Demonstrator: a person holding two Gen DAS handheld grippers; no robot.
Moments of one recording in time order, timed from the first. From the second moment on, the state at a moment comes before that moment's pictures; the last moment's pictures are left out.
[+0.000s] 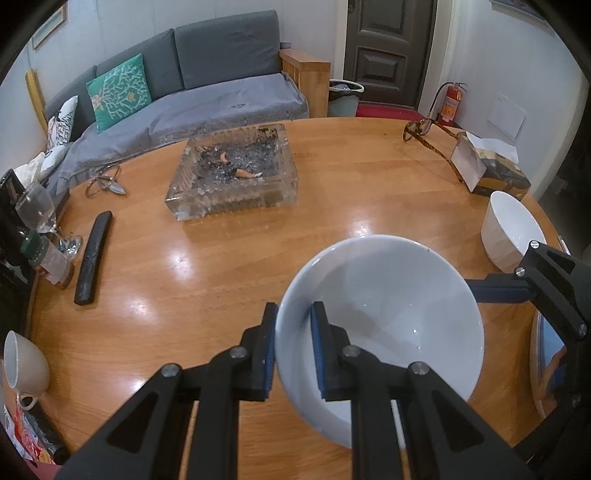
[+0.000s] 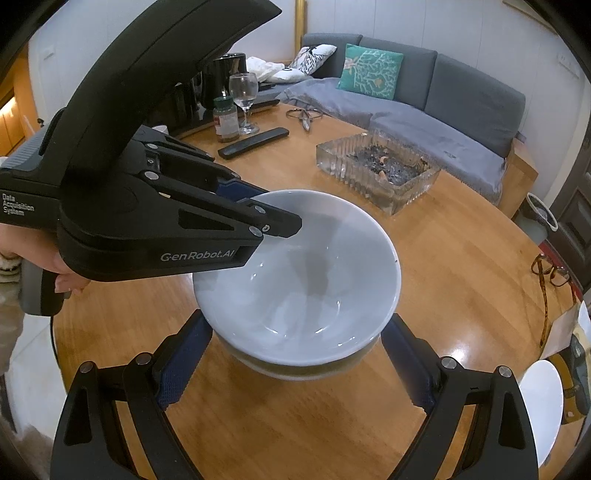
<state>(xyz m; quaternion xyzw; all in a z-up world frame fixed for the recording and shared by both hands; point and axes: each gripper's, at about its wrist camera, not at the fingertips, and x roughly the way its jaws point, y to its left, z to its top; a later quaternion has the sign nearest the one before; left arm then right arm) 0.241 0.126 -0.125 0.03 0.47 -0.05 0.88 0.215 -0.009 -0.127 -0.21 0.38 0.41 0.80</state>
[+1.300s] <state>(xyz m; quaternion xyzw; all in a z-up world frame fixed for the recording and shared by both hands) 0.239 0.123 -0.117 0.02 0.46 -0.05 0.89 0.205 -0.030 -0.119 -0.21 0.37 0.42 0.81</state>
